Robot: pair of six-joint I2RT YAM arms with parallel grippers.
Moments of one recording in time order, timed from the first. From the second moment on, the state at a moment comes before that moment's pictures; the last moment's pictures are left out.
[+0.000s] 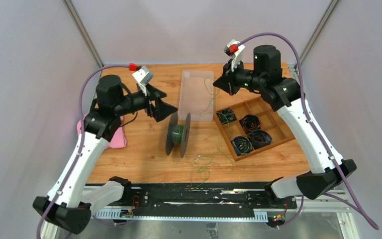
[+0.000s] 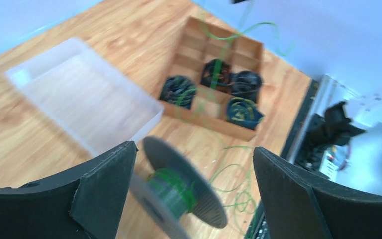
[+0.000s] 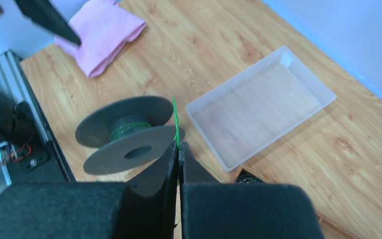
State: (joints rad) left arm -0.26 0.99 1.15 -0.40 0.71 -0.07; right arm 0.47 1.39 1.67 -0.68 -0.53 -0.14
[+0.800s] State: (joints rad) left arm -0.58 1.40 1.34 -0.01 0.81 -0.46; right arm 0.50 1.38 1.69 -0.62 -0.39 -0.02
